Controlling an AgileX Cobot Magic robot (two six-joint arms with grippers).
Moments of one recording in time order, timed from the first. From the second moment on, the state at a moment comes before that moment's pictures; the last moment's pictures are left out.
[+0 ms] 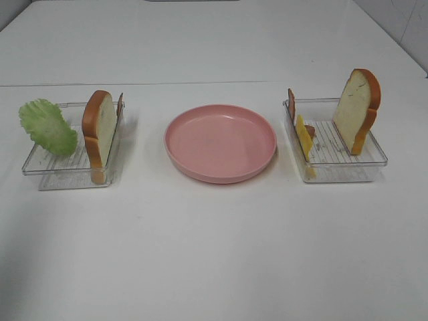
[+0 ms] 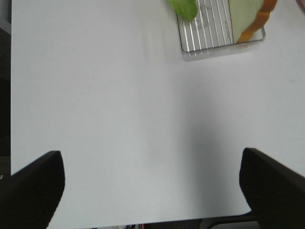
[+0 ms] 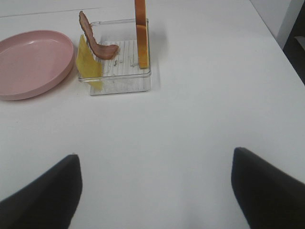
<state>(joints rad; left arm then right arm) 0.04 0.92 -1.03 0.01 1.18 0.11 0.05 0.00 -0.46 -0.04 1.11 0.09</state>
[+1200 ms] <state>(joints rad) -0.27 1.99 -1.83 -0.04 1.21 -0.11 0.05 0.00 -0.46 -0.04 1.11 0.09</state>
